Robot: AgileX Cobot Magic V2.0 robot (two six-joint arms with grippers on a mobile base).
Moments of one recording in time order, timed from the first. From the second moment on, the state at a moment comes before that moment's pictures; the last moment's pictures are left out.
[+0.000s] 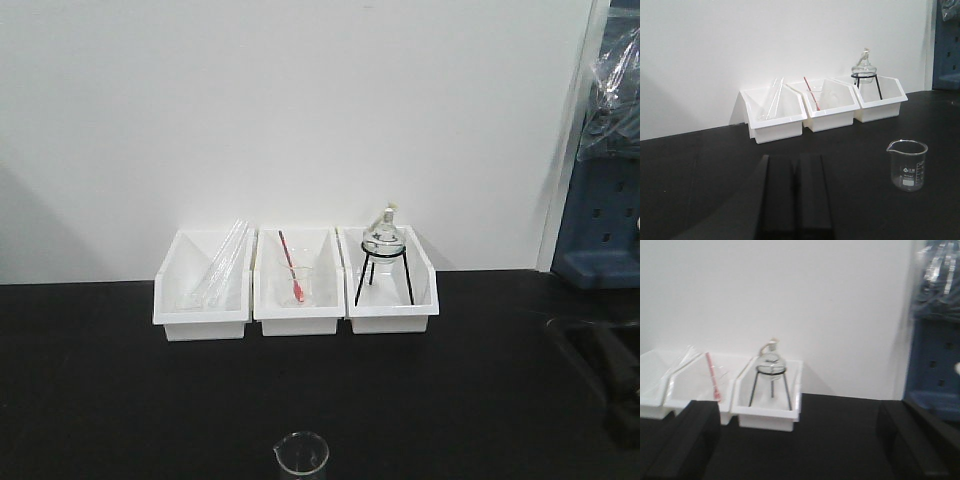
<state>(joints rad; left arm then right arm) -0.26 -0.01 0.03 -0.03 0.01 0.09 0.08 0.93 -0.44 -0.16 -0.42 0.02</state>
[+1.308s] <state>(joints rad) -0.26 -0.01 0.03 -0.03 0.01 0.09 0.41 2.06 -0.67 -0.52 -1.13 0.20</state>
